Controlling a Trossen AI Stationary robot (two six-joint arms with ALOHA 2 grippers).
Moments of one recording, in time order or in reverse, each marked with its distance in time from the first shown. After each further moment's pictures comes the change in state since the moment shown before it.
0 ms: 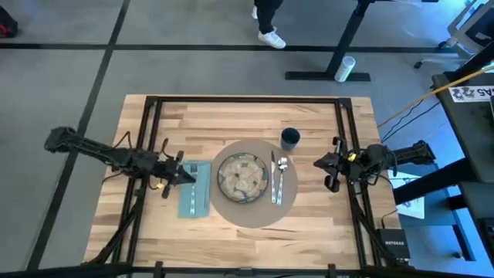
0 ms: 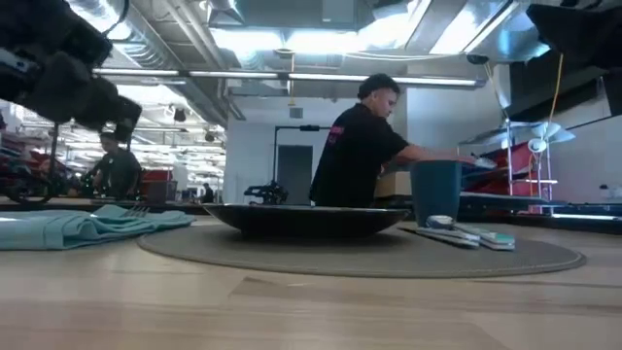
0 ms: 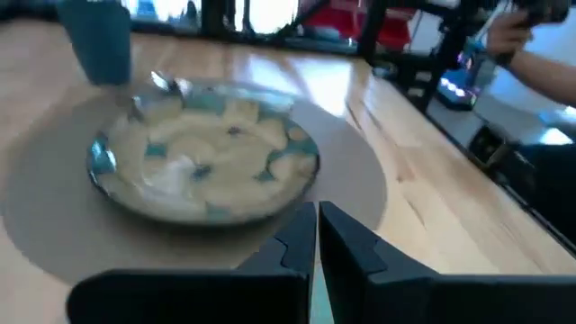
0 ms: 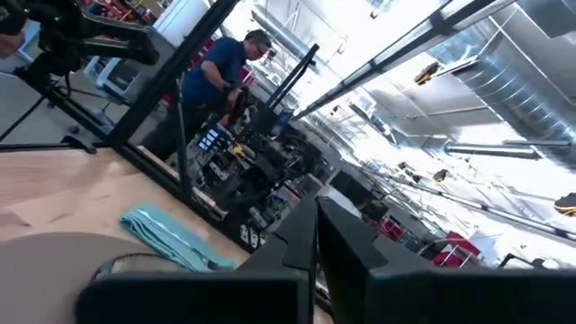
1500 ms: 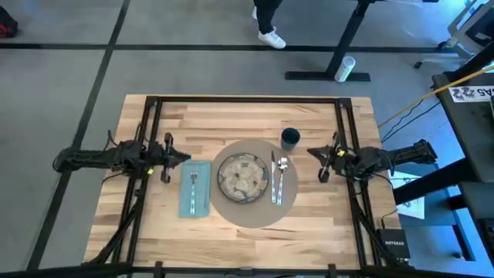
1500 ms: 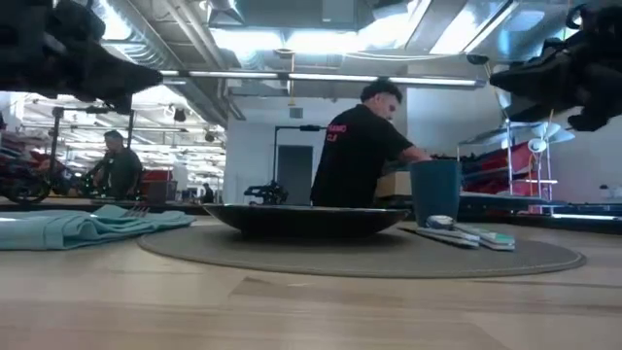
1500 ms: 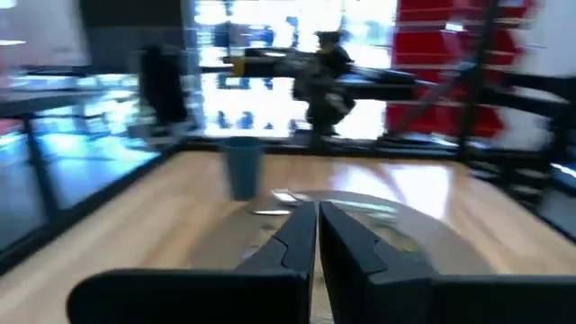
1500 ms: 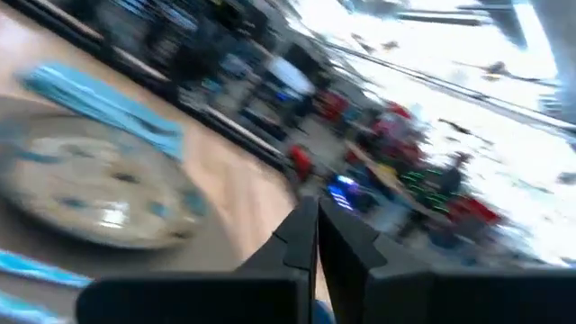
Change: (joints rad) left arm 0.253 -0.389 0.005 -0.173 -0.108 0.120; right arm 0.000 0.033 0.000 -0.137 0.435 -0.017
